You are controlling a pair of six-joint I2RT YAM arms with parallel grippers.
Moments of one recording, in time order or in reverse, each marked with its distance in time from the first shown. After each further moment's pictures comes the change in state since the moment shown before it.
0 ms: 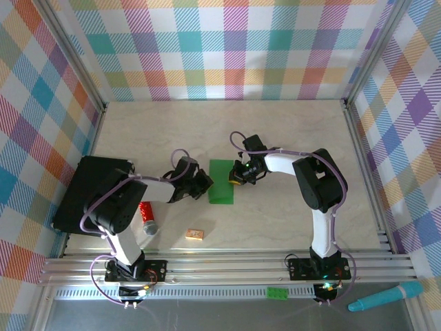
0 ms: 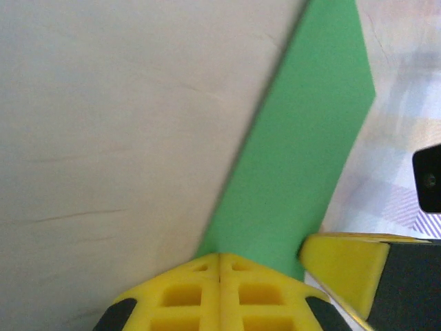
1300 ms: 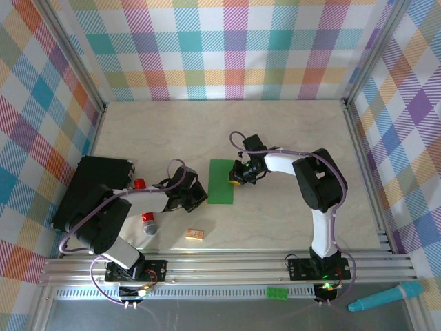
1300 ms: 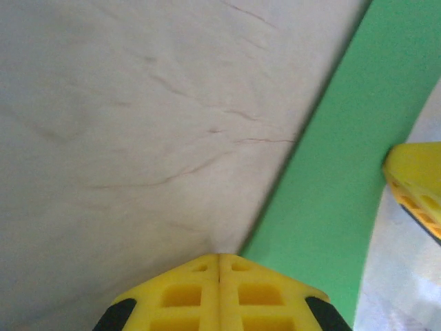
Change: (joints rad) left arm -0.089 -0.201 -0.074 -0.282 -0.076 0.013; right arm 0.000 0.008 0.008 -0.010 0.000 -0.009
